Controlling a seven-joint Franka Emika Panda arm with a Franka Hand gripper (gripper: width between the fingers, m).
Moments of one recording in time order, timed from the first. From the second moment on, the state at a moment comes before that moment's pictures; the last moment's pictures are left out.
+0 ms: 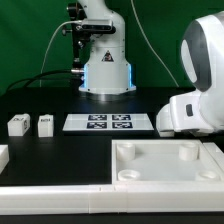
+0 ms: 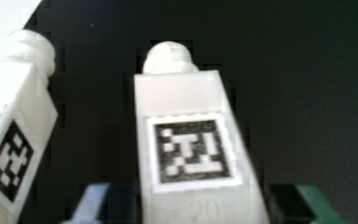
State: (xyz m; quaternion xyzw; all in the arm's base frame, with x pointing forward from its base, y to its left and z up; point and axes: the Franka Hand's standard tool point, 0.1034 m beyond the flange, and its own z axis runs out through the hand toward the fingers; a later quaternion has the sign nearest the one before) arm 0.389 0.183 0.006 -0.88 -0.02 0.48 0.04
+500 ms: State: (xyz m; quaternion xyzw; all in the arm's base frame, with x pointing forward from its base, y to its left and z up) arm 0.392 0.184 0.013 -0.88 -0.01 0.48 0.03
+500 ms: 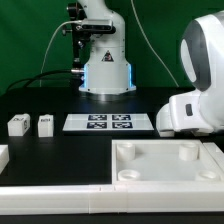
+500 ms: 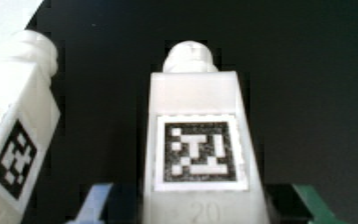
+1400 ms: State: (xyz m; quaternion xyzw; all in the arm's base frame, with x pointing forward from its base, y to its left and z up) arm 0.424 0.161 0.087 -0.90 0.00 0.43 0.04
